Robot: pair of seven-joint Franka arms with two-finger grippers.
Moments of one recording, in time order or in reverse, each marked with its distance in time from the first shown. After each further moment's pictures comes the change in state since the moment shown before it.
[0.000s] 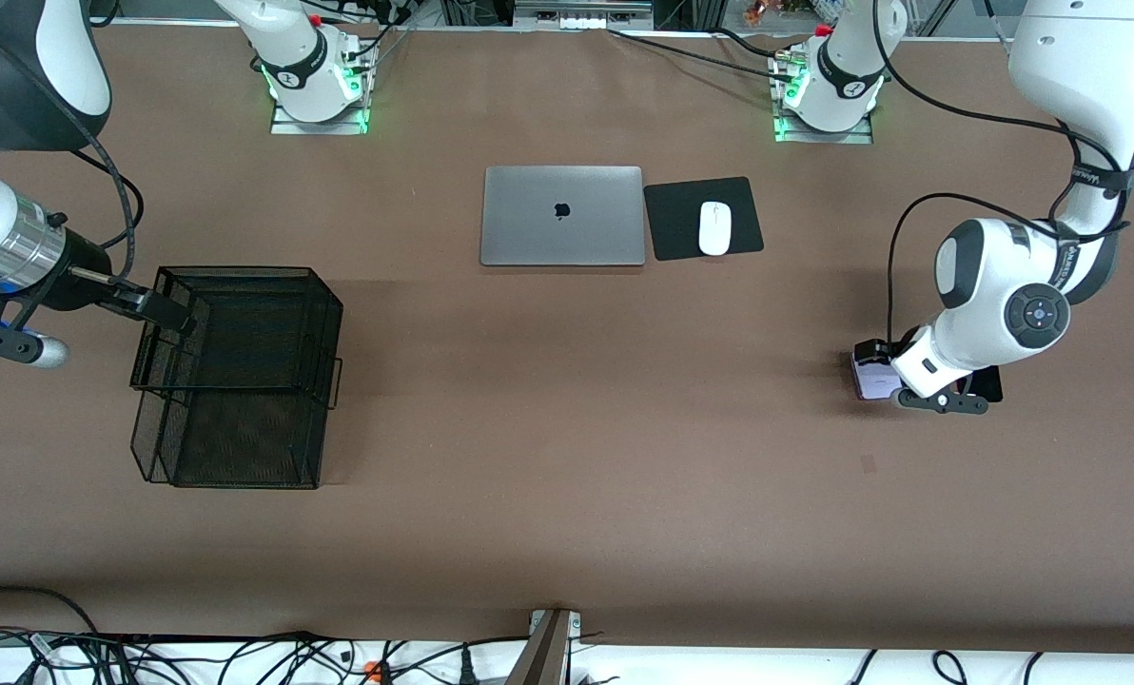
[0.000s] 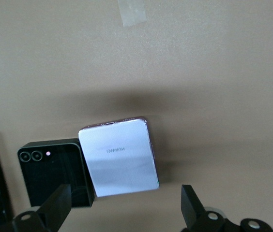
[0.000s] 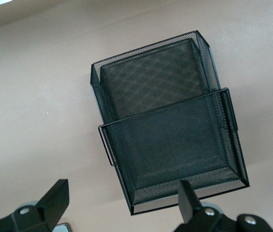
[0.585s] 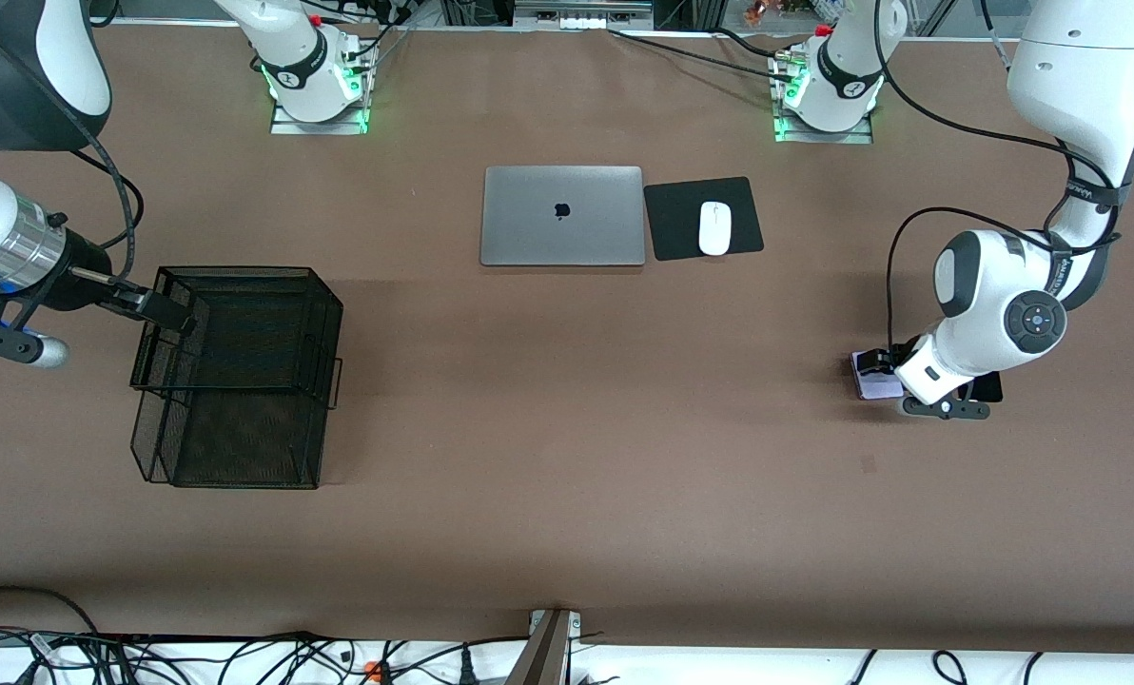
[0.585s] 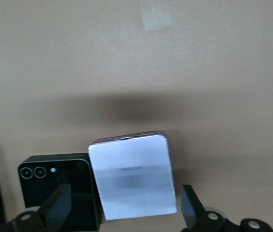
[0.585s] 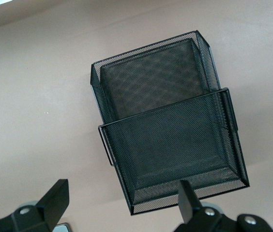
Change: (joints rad) left arm 0.031 0.041 0.007 -0.010 0.000 0.087 -0.014; right arm 0.000 0.000 0.000 0.000 0.000 0.000 0.000
